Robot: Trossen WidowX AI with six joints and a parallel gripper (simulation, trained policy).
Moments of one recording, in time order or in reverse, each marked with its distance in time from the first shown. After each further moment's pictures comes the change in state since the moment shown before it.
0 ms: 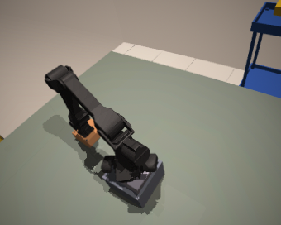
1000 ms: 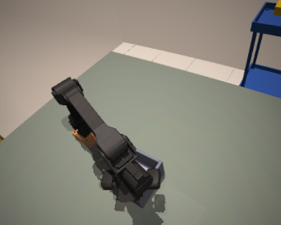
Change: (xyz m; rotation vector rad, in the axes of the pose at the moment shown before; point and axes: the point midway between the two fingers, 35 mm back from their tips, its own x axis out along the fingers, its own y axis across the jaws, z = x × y) arm 0.016 0.008 0.047 -0.049 0.098 -0.047
